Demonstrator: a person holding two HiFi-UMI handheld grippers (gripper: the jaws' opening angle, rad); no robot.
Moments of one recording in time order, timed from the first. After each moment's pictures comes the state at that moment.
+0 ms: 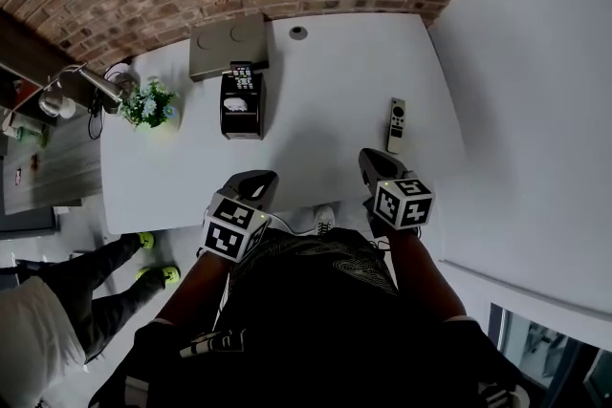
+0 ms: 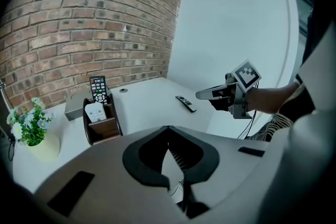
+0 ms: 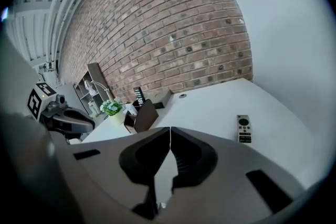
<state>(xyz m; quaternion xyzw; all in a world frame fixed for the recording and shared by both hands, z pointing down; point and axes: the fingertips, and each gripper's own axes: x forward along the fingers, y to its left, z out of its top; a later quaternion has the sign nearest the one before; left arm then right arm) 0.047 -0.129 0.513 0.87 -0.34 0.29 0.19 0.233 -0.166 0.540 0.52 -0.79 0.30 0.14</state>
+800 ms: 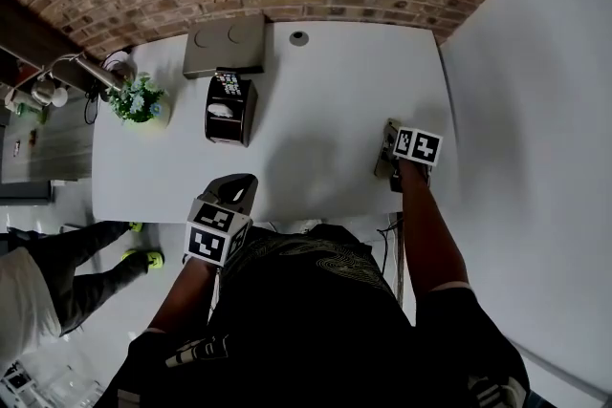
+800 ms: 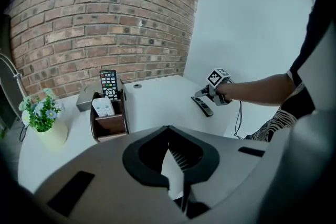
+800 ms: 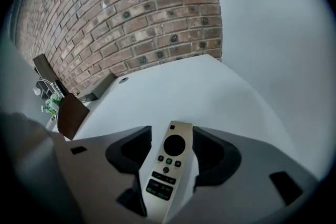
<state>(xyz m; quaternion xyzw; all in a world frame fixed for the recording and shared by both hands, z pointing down) 0.056 -0.156 0.527 0.83 -0.42 0.30 0.23 0.406 -0.312 0.661 0.59 -0.66 0.38 0.25</state>
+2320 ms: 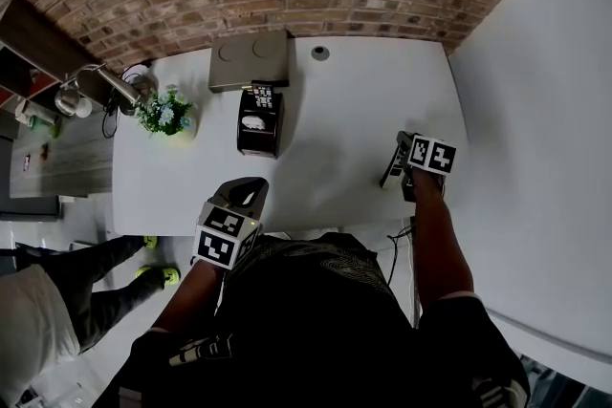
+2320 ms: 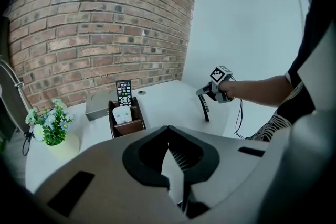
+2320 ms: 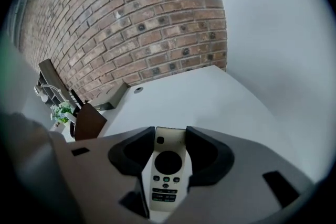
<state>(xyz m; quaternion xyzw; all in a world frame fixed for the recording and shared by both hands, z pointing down) 0.001 -0.162 0.502 0.85 -0.40 0.29 0.20 0.353 -0.300 0.604 0.61 -0.67 0.36 0.22</state>
